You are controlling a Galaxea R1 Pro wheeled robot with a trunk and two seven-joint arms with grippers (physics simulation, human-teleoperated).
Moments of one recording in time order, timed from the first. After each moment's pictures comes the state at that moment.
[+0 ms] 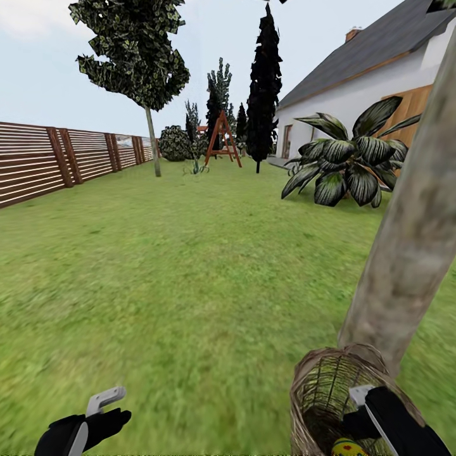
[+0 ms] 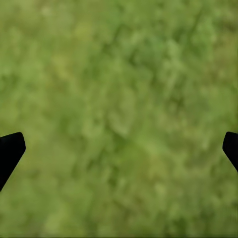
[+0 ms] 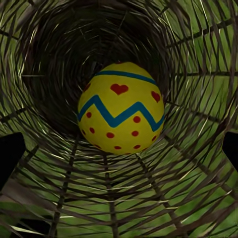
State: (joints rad) left arm -0.17 0.05 0.27 -1.12 0.12 0.75 -0.03; right arm -0.36 -0.26 0.05 -0.85 0.13 0.88 0.25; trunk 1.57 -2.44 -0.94
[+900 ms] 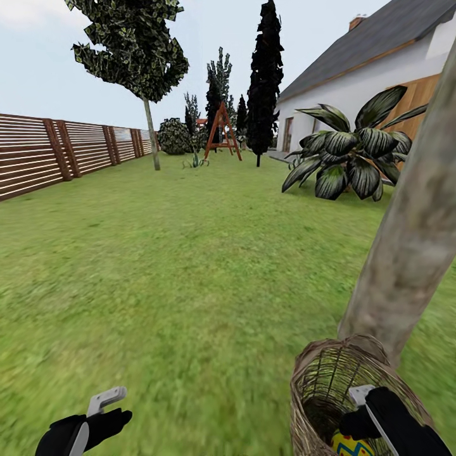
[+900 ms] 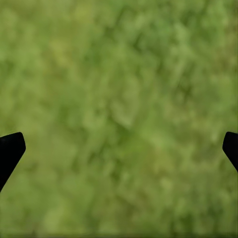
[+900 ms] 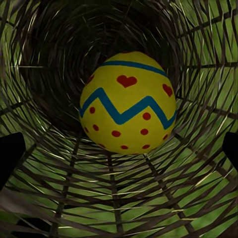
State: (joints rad) left arm -0.17 0.05 0.27 -1.12 0.12 0.75 -0.03; right arm -0.36 -0.26 0.05 -0.85 0.13 0.87 0.26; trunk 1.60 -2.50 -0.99
